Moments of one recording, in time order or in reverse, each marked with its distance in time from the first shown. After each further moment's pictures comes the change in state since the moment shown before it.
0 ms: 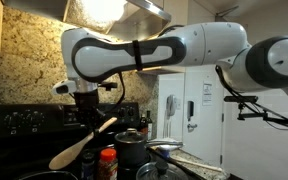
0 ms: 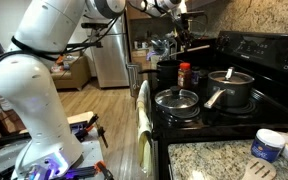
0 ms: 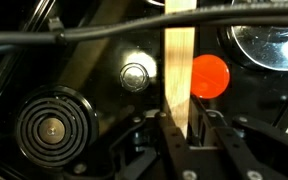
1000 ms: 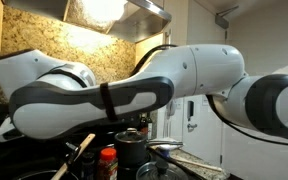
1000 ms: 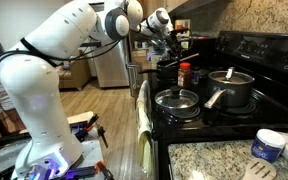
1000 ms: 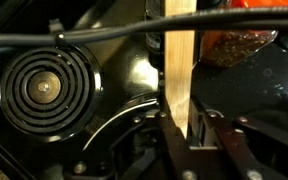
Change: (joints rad) arm 0.221 0.269 -0.130 0.239 -0.079 0.002 0.000
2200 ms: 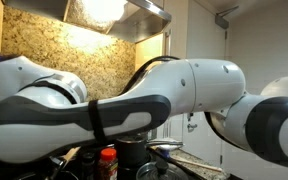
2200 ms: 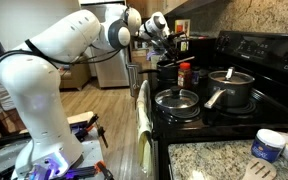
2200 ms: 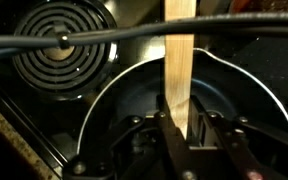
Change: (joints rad) arm 0.041 0.121 -0.006 0.156 0.041 0.028 -0.057
